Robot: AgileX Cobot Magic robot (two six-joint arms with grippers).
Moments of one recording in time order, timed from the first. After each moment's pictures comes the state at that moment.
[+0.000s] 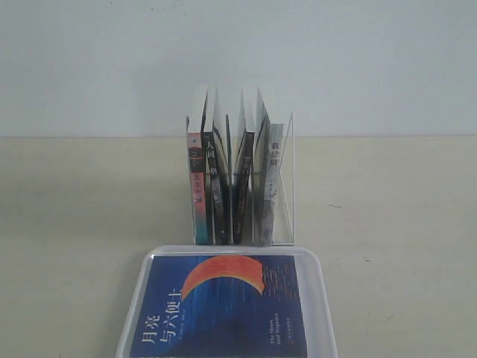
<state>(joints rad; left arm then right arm) -0.02 0.00 0.00 0.00 0.30 -0.06 0.28 0.24 -0.03 -0.60 -0.41 1.03</state>
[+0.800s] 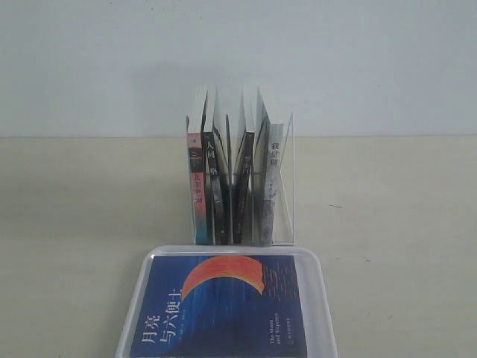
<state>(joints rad) -0.02 0.00 0.00 0.00 0.30 -0.06 0.28 0.01 0.00 -0.06 0.34 0.22</state>
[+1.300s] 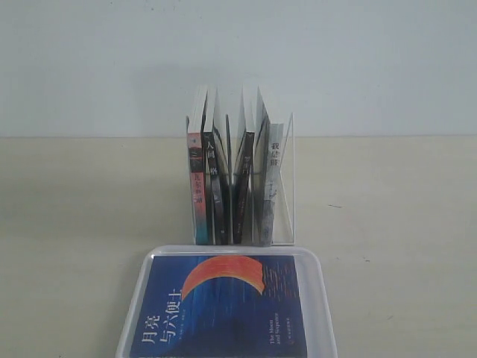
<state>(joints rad) -0.02 0.00 0.00 0.00 0.30 -0.06 0.25 0.01 0.00 -0.06 0.35 0.20</state>
